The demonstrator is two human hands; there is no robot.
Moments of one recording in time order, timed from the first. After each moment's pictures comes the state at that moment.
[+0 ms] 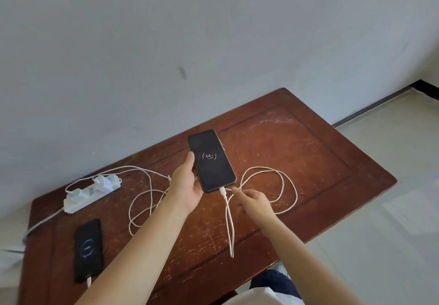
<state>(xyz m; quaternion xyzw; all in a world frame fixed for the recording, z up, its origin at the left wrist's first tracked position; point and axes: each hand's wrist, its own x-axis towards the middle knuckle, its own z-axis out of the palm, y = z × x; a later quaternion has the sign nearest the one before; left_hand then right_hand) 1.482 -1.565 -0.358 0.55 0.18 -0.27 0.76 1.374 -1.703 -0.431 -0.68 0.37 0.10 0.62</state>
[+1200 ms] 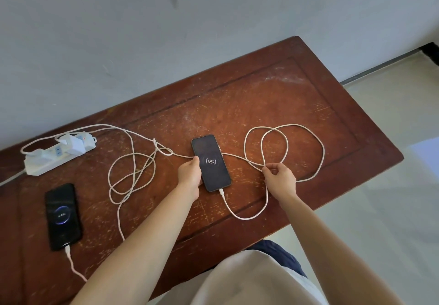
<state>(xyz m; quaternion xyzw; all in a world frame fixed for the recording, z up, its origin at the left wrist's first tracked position) 1.489 -1.566 -0.512 0.68 0.31 -0.30 0.59 1.370 -1.762 -0.536 -0.74 0.49 0.04 0.46</state>
